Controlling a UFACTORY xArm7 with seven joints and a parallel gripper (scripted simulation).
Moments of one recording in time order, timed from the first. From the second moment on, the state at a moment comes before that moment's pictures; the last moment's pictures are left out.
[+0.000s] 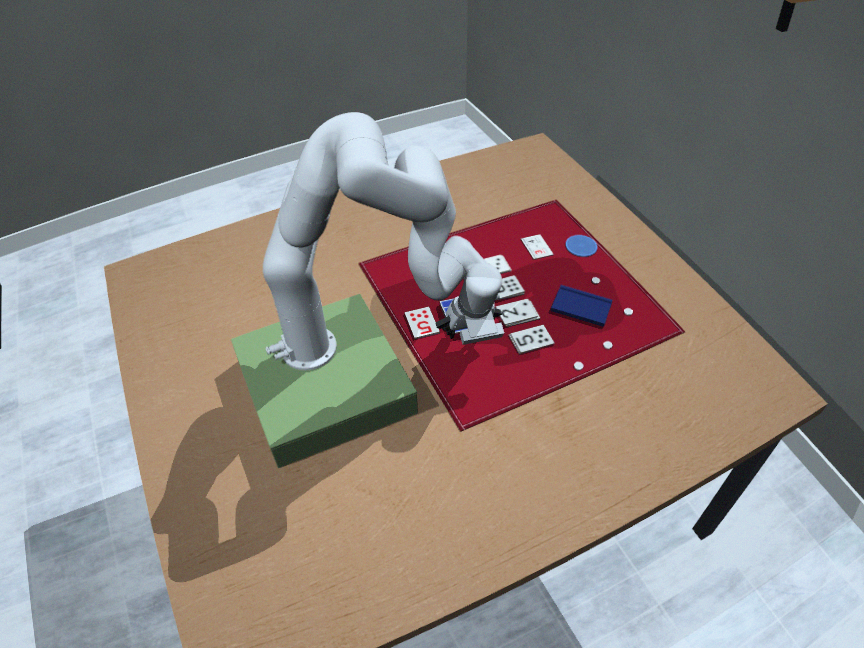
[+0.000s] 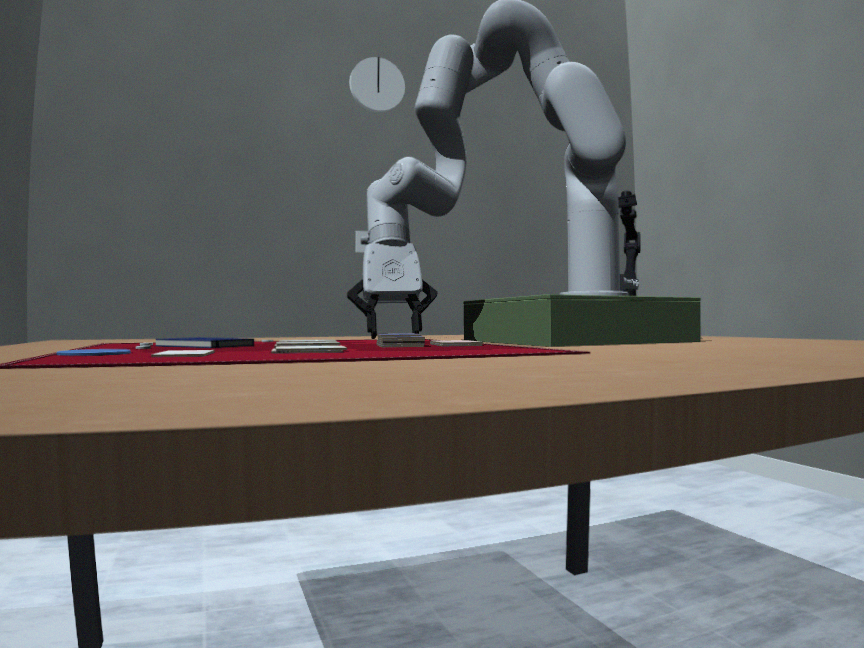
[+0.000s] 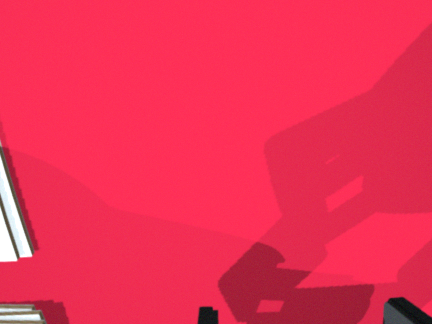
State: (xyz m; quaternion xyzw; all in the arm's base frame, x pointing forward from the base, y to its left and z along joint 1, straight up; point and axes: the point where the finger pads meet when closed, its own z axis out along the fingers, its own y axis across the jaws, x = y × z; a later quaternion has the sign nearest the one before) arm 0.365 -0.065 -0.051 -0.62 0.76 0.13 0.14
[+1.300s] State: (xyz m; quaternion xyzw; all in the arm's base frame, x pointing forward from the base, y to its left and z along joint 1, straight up) arm 0.365 -0.065 0.007 -0.62 0.76 0.13 0.14
